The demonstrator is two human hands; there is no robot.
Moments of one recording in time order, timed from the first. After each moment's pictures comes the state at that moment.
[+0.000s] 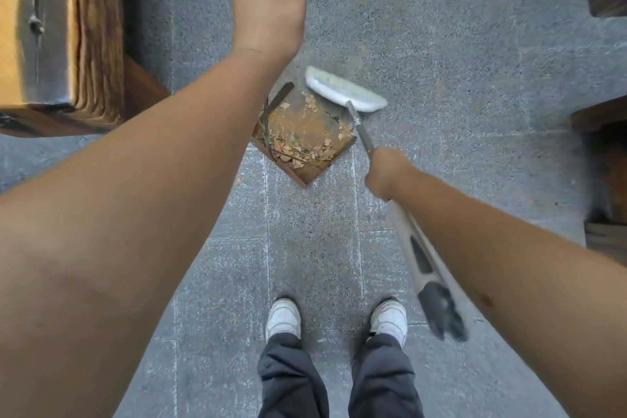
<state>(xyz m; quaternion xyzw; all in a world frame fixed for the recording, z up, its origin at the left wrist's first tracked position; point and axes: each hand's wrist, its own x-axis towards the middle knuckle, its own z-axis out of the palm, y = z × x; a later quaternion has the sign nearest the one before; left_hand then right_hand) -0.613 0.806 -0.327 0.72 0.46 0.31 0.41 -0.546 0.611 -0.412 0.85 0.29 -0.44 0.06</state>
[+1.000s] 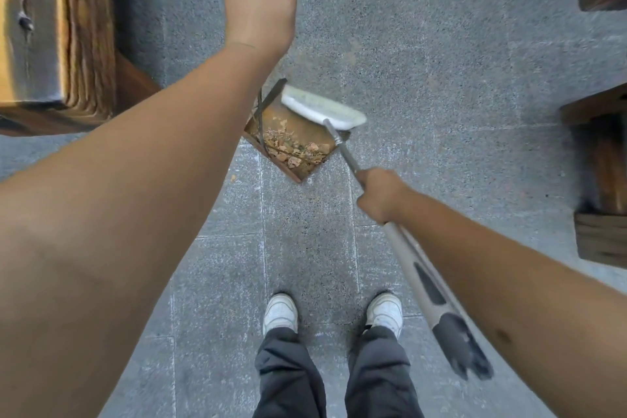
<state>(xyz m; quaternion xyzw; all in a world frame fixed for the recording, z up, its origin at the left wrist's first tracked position) -0.614 0.805 -0.329 0.71 0.45 0.32 0.43 -0.563 0.572 -0.412 0.80 0.33 -0.50 0.05</state>
